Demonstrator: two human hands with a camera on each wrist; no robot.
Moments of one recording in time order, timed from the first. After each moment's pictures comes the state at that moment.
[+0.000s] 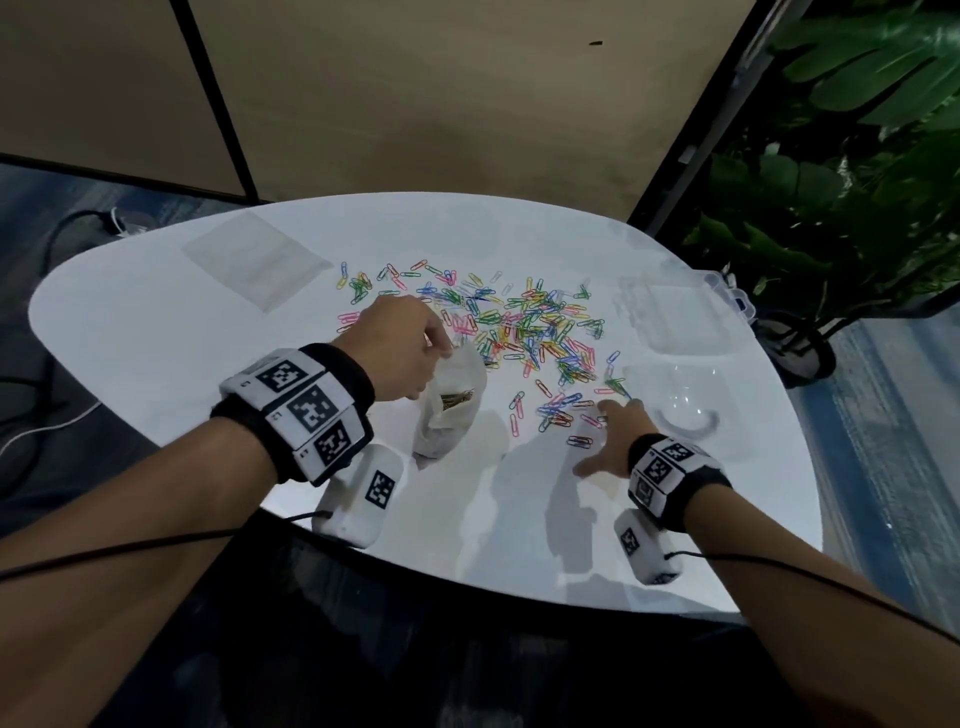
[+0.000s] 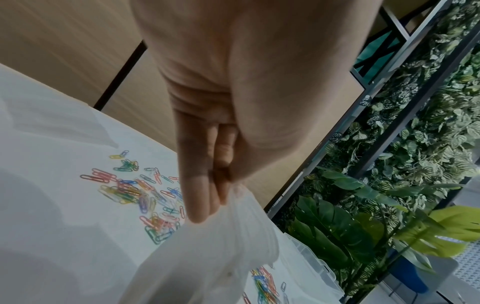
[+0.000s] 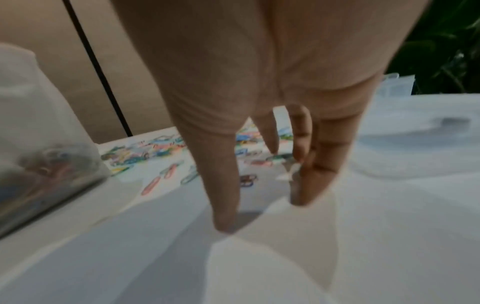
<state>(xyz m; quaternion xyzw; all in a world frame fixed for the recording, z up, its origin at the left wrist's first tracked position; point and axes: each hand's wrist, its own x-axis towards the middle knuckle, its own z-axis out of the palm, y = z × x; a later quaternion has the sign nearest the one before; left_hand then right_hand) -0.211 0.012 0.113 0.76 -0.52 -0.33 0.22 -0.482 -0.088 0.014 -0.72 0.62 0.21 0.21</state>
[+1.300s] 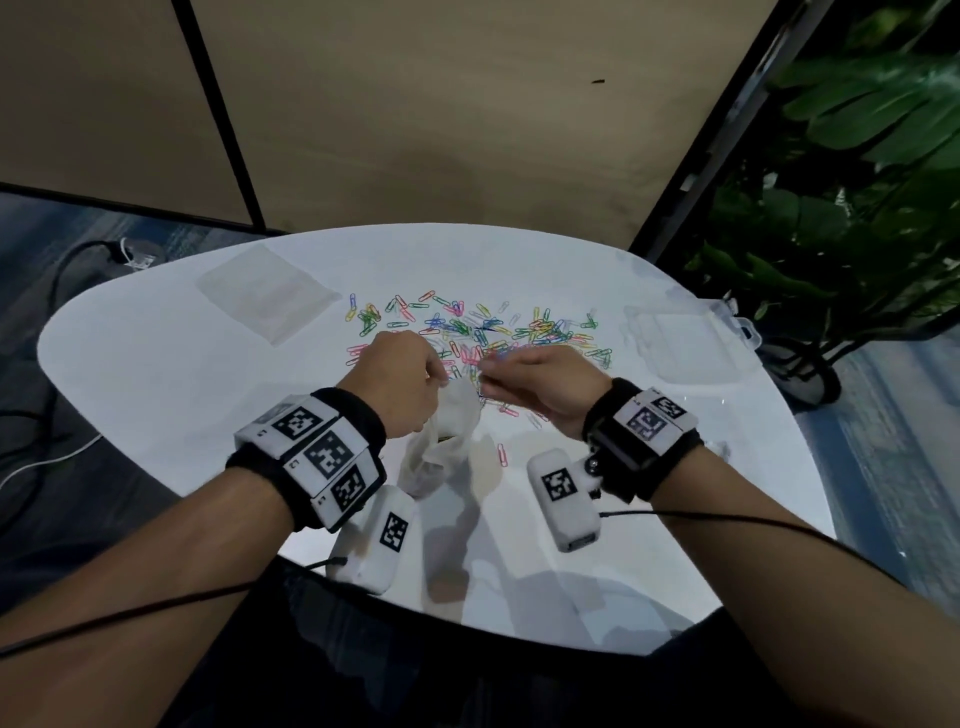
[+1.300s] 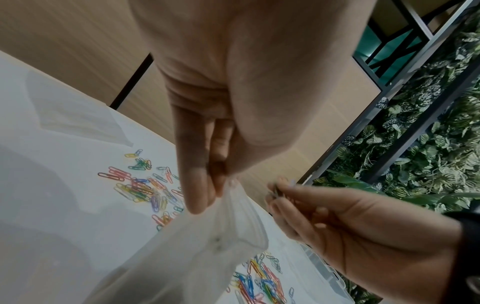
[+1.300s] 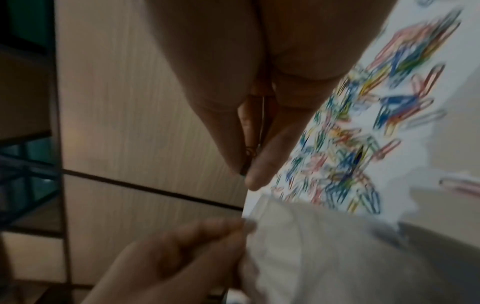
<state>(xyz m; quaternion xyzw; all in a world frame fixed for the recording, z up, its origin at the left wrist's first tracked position) -0.200 0.008 0.105 0.77 -0.51 -0.30 0.22 -0.363 -0.084 0.088 -0.48 0.45 -0.20 0.73</state>
